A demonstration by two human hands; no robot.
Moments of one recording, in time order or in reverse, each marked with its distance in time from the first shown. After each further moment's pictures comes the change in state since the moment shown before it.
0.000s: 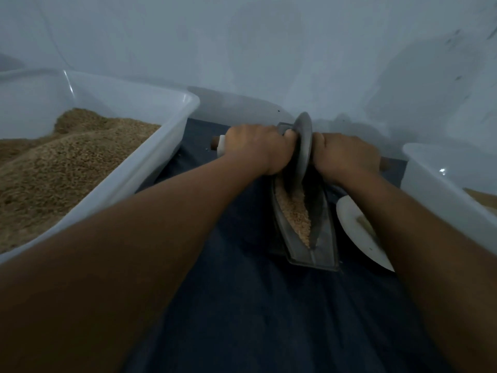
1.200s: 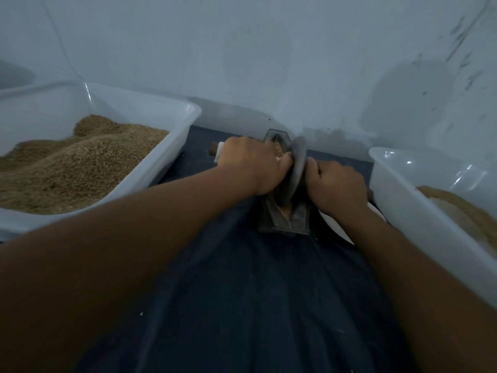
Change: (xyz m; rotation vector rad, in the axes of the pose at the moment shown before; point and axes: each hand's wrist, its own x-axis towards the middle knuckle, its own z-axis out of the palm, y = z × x) left_hand -0.069 0.011 -0.029 0.199 0.121 0.141; right_hand -0.084 0.003 -0.032 0.150 0.026 0.016
